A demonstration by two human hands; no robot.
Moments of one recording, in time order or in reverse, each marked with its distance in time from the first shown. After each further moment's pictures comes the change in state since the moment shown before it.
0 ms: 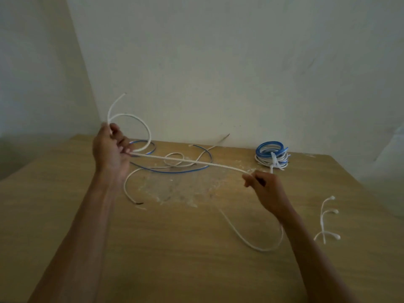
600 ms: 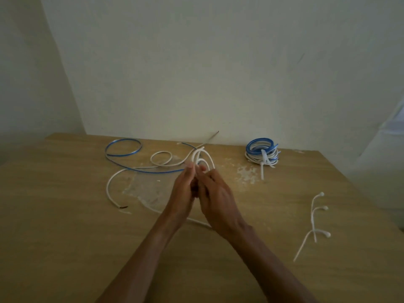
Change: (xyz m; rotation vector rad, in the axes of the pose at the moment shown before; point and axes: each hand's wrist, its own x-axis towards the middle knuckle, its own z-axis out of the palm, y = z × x) left_hand -0.100 -0.145 0.033 0.327 -0.469 -0.271; right_hand -0.028 -0.061 0.072 -0.127 -0.030 -0.304
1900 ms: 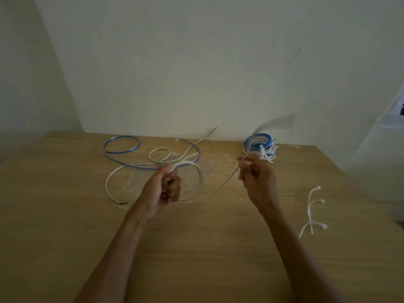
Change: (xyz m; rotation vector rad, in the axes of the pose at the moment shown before) left_hand -0.002 0.017 -0.058 -0.192 -0.185 -0.221; right_hand 0.003 0.066 -0.057 0.263 0.356 0.343
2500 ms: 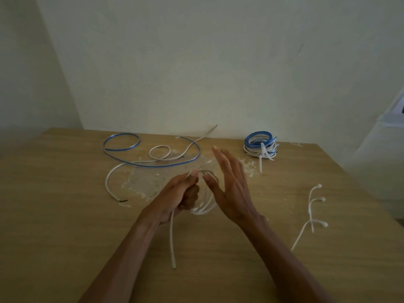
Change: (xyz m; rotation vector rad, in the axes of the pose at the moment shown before) left_hand -0.004 -0.018 0.028 0.187 -0.125 -0.056; right_hand -0.032 -0.010 0.042 -0.407 -0.251 -0.343
